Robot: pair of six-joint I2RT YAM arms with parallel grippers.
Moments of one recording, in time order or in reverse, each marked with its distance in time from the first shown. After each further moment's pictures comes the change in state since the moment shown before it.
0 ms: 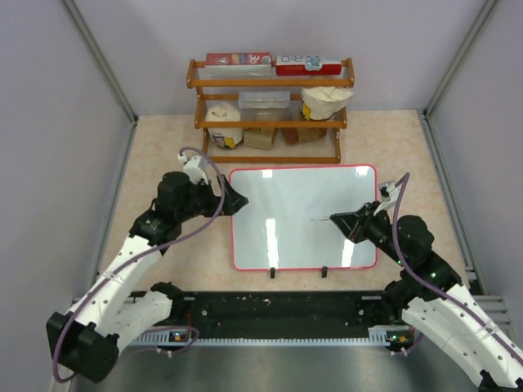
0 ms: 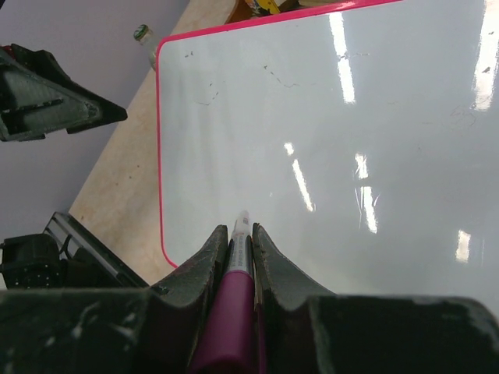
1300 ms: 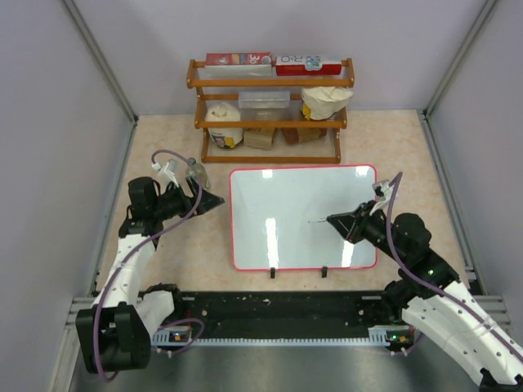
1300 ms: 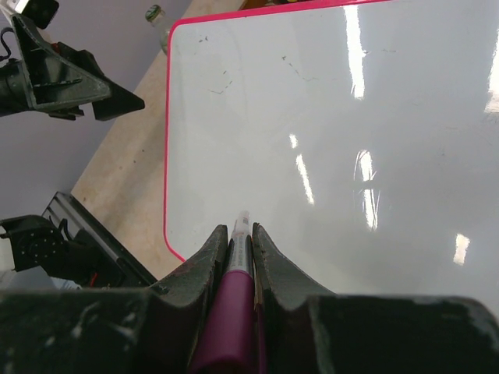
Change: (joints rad) left arm 0.547 0.066 -0.171 0.167 0.608 0.045; right arm 0.000 0.030 0.000 0.016 -0.057 -0.036
